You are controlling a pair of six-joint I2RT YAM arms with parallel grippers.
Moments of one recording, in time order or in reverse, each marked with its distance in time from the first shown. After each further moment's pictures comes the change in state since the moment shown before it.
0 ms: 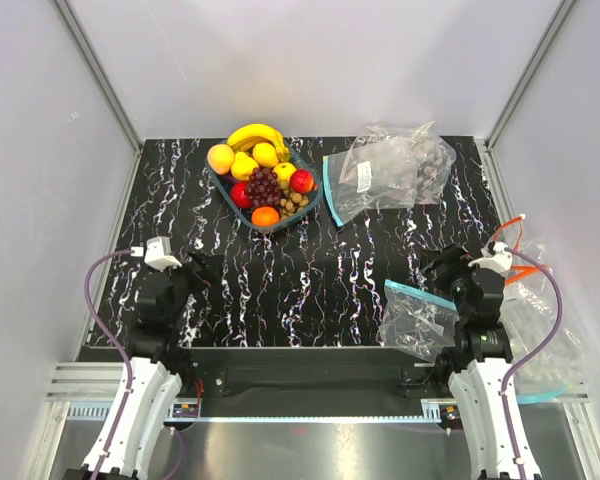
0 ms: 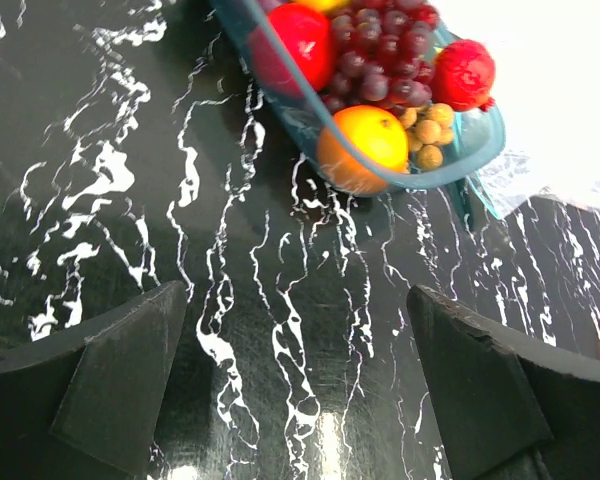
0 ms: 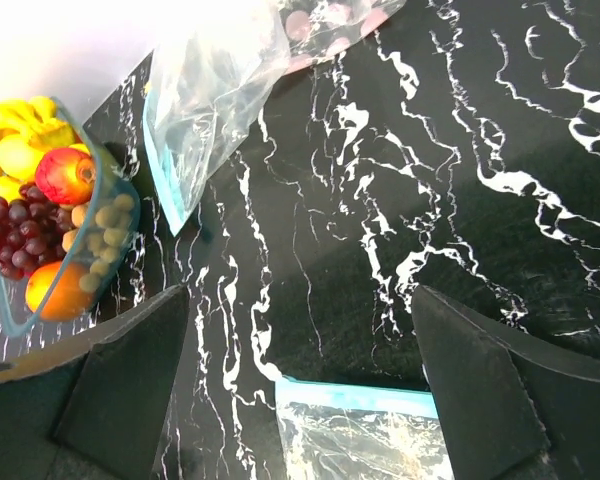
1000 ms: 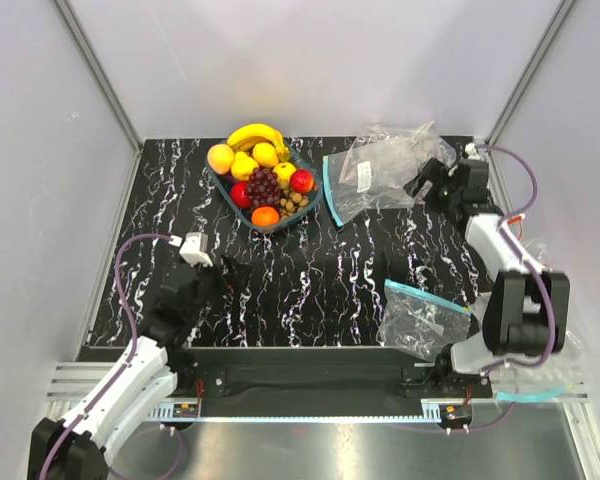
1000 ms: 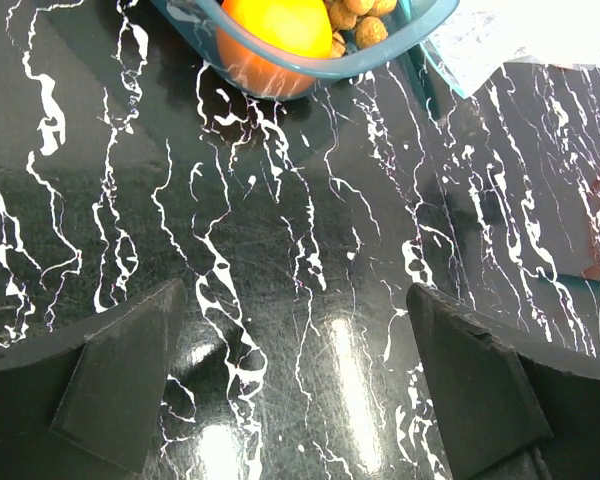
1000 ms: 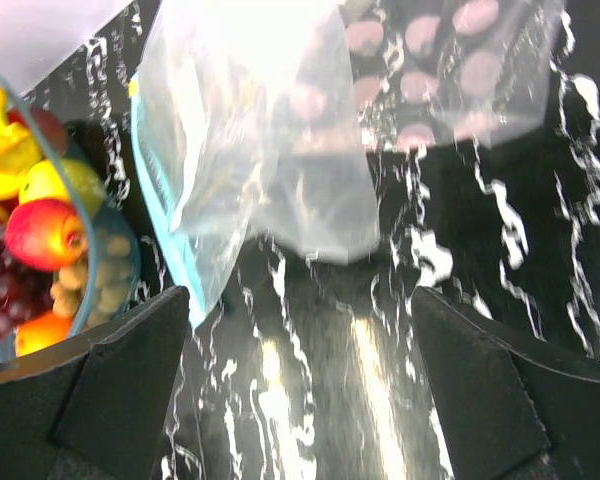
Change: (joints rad) left arm -0.278 0.228 0.020 0.094 -0.047 0.031; right arm 0.000 1.071 0.702 0.106 -0.154 -0.129
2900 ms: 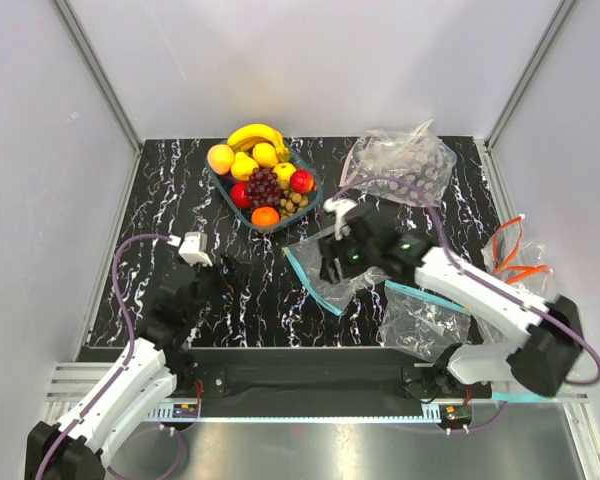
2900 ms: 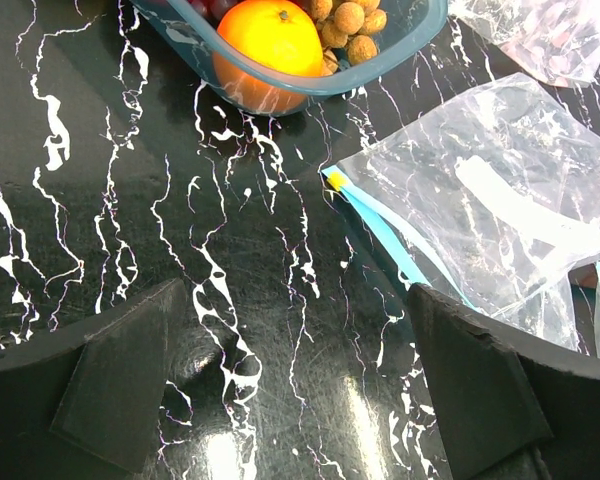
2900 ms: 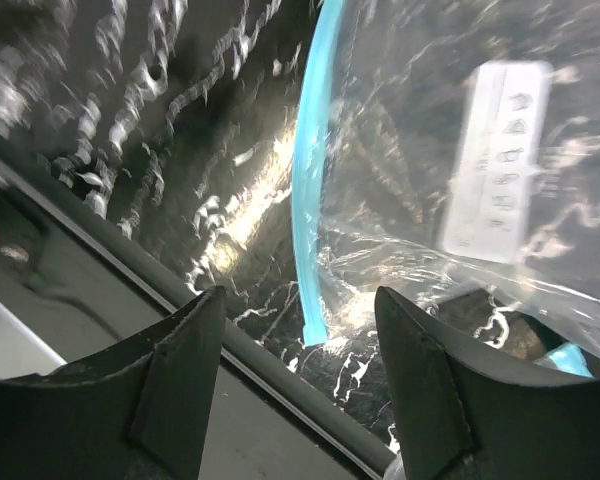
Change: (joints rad) left arm -0.033 -0.029 0.020 -0.027 -0.045 0.003; right arm 0.787 -0.184 0.091 -0.502 0.063 -0.206
